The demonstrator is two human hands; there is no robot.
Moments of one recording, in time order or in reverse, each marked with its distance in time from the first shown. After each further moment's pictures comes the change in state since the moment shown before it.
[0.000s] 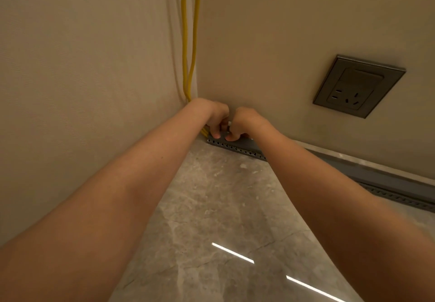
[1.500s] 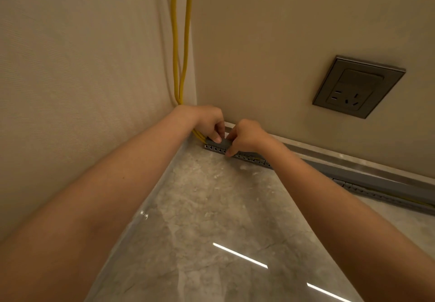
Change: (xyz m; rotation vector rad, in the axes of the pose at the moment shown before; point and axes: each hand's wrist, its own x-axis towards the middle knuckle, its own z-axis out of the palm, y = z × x) left_hand -0.011 -0.015 0.011 -0.114 -0.003 0.120; right_hand -0.006 0.021 0.024 0.182 0.034 -0.141
